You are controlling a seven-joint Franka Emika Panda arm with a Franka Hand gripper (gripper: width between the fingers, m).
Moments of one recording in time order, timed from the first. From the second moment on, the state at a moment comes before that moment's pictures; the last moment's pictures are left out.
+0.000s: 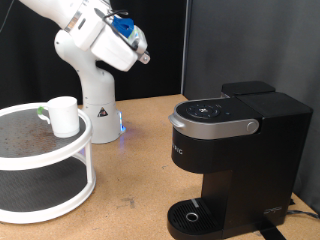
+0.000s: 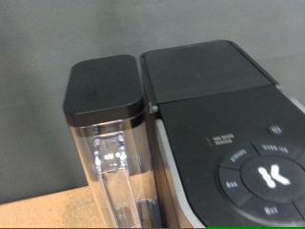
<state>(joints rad) 0.01 -0.39 -0.31 -2.41 0.84 1.78 -1.05</state>
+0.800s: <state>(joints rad) -0.10 -0.58 -0.38 -2.53 0.71 1.82 -1.14</state>
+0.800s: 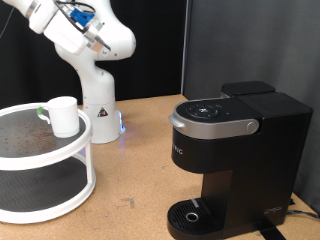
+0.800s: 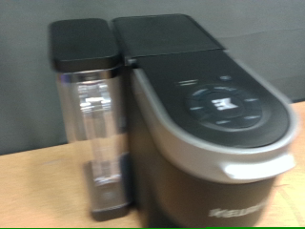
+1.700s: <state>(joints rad) -0.20 -0.59 -0.44 -2.54 0.48 1.64 -1.01</state>
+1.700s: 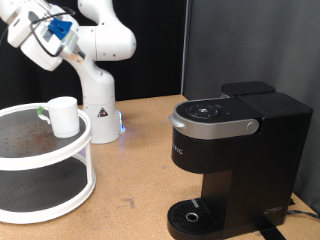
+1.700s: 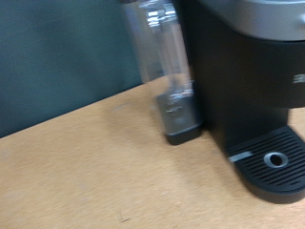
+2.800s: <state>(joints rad) -0.21 -0.60 -0.58 -2.44 0.32 1.47 -1.23</state>
